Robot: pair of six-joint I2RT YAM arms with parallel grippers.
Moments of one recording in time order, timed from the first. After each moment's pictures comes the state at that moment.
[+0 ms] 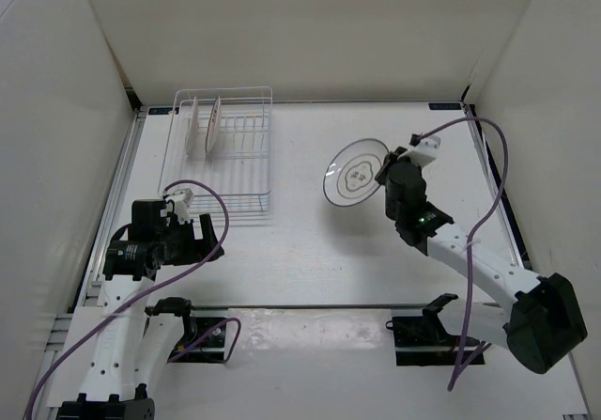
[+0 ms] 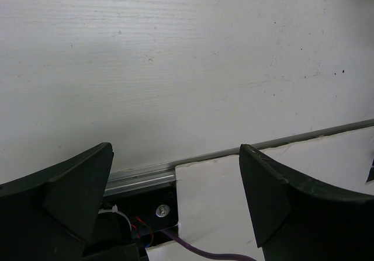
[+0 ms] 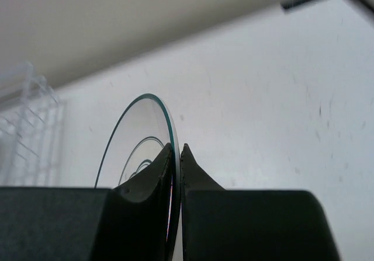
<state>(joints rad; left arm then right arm) -0.03 0.68 0.80 -1.07 0.30 -0.16 0.64 1.13 0.77 0.27 0.75 0.35</state>
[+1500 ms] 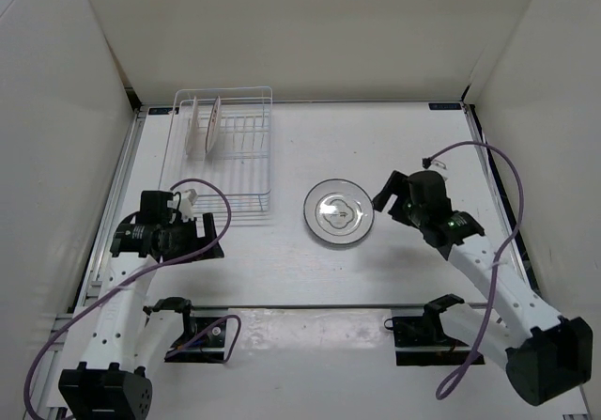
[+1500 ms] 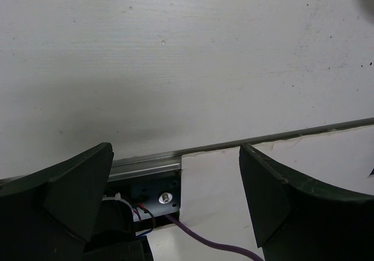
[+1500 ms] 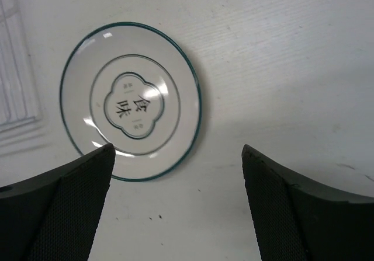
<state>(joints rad) -0.03 0.82 0.80 -1.09 0.27 -0.16 0.41 0.97 0.71 -0.42 0.16 0.70</state>
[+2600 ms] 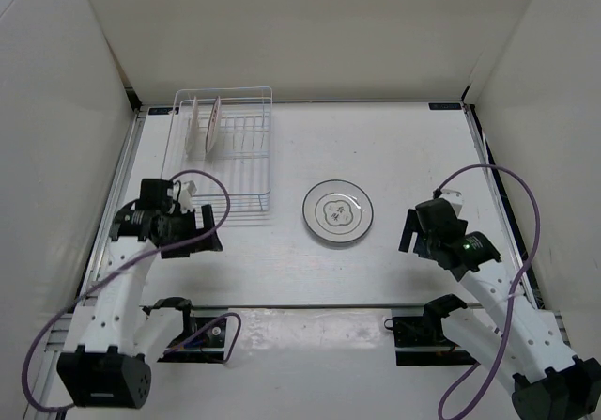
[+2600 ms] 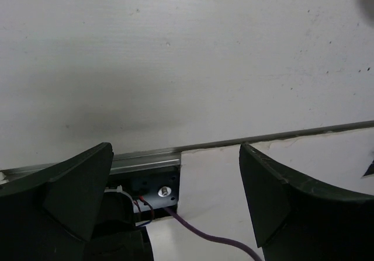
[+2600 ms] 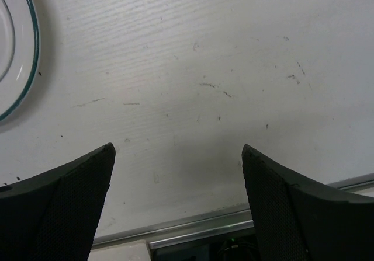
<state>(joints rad) -0.03 0.86 0.85 -1.12 0.25 -0.17 0.41 0.75 0.66 -0.89 0.37 0.49</state>
